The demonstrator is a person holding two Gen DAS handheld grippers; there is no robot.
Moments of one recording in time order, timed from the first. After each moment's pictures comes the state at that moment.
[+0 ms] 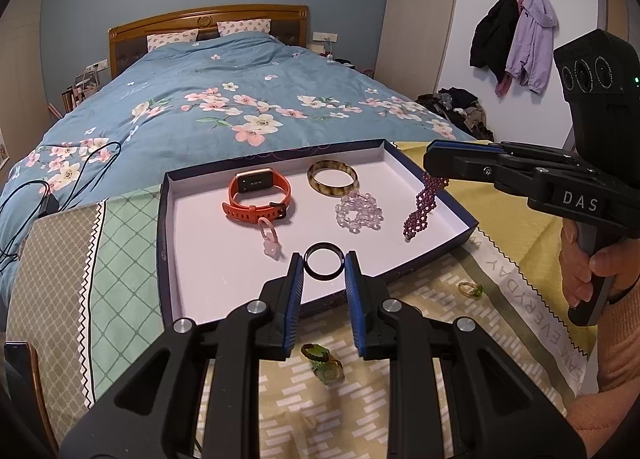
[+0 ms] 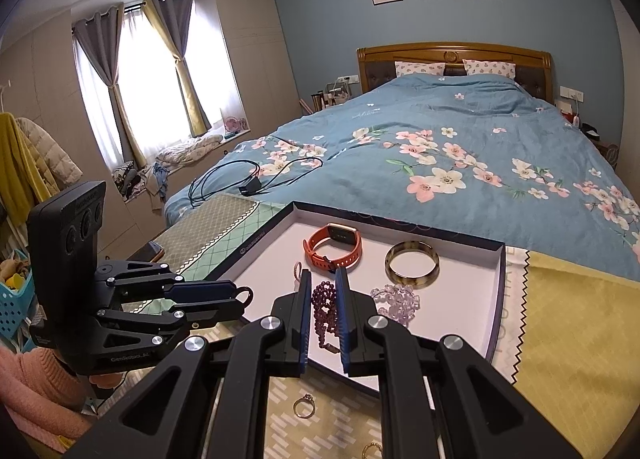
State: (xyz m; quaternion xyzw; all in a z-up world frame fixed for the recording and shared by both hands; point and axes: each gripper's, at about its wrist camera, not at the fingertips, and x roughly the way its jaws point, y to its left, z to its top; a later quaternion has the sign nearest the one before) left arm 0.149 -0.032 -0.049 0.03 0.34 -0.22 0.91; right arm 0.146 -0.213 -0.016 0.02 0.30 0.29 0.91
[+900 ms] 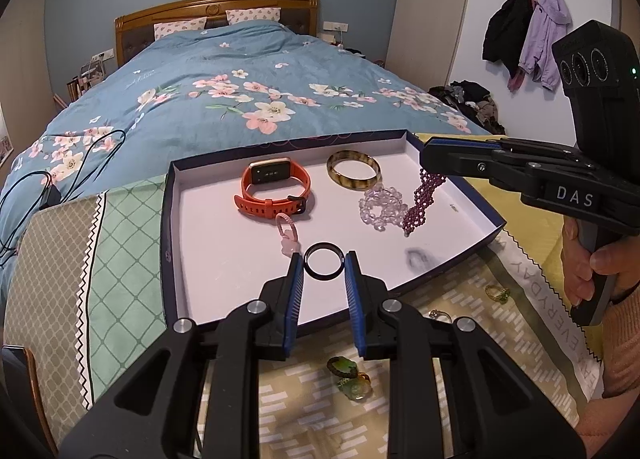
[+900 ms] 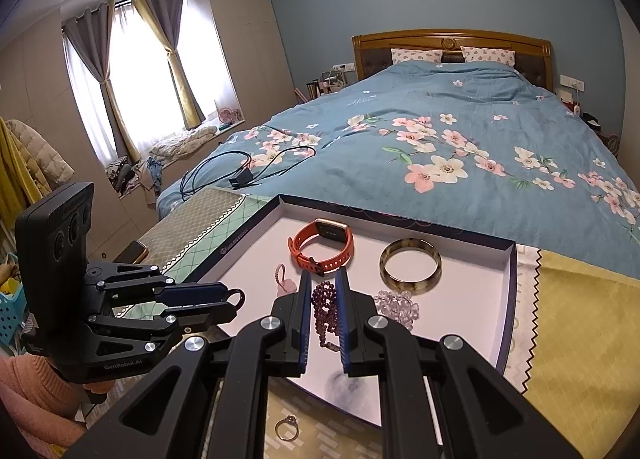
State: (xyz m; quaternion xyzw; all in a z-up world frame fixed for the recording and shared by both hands) left arm 0.176 -0.027 -0.064 0.03 0.37 -0.20 0.91; right arm 0.174 -0.205 -0.032 0.02 0.32 0.29 0.90
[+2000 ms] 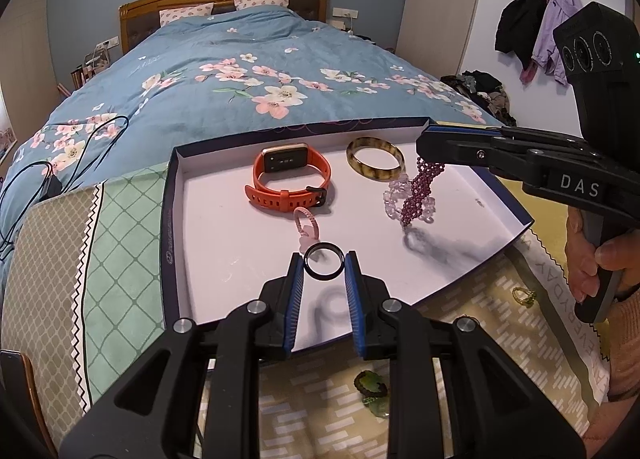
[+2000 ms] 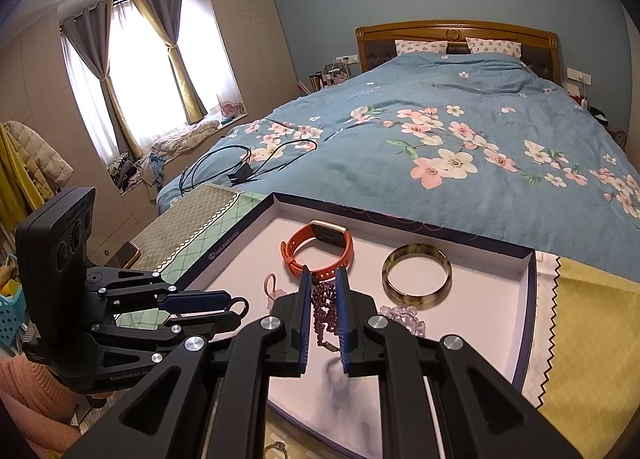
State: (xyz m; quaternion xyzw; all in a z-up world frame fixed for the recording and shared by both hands) left arm 0.202 -0.026 -0.081 0.03 0.39 -0.19 0.90; right arm 0.201 -0.194 -0.044 0.02 0.33 0.29 0.90
